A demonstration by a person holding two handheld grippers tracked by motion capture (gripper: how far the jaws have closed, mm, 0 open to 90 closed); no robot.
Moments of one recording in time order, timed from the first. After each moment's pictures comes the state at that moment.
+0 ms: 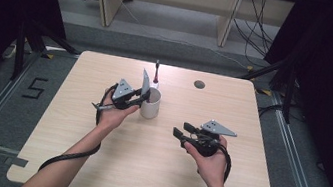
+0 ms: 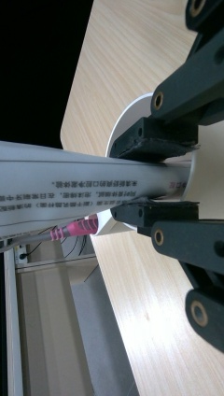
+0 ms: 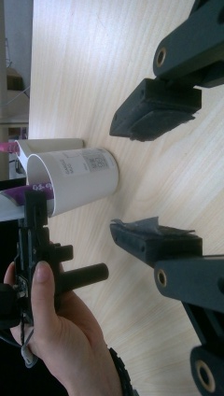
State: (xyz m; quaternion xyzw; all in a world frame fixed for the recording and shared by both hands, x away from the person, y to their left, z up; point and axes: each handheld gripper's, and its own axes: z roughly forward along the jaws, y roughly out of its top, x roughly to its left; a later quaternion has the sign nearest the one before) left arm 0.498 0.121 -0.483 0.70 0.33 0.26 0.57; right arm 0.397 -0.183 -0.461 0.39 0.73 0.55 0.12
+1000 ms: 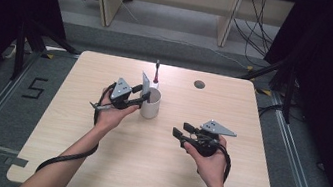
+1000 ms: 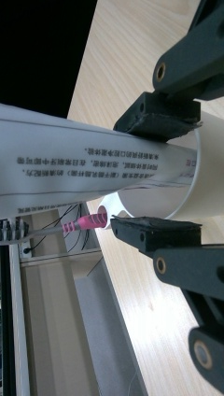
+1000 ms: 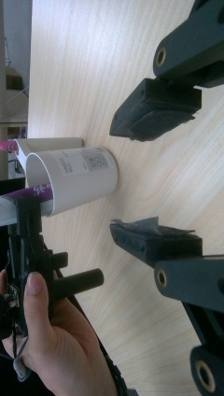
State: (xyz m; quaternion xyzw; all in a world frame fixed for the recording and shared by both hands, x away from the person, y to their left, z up) left arm 0.492 0.123 -0.474 0.70 0.33 0.27 0.58; right arm 0.397 -0.183 -0.461 0.38 0.74 0.54 0.12
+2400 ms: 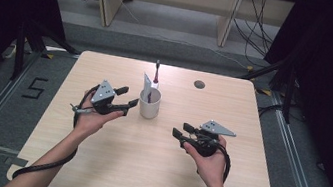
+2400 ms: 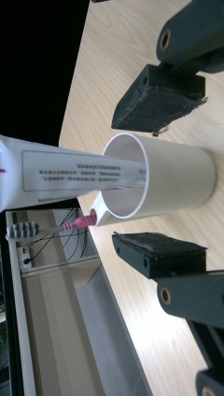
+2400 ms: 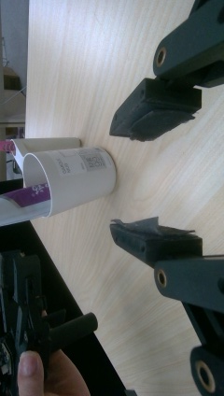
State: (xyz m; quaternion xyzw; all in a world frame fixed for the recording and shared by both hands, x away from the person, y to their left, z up) left arm 0.453 0.166 -0.455 0.72 0.31 0.26 0.57; right arm 0.398 -0.182 -0.463 0.39 0.73 0.55 0.12
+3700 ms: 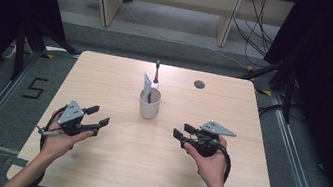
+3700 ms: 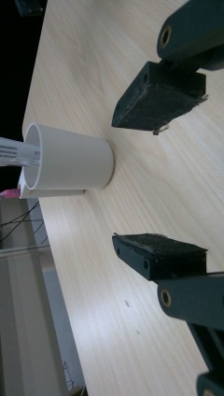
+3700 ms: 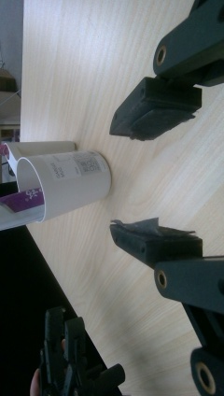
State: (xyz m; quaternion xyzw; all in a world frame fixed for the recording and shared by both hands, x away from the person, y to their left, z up) left arm 0.389 0.235 -0.492 0.72 0.36 0.26 0.53; right arm 0.397 -0.183 -0.466 0.40 0.73 0.54 0.12
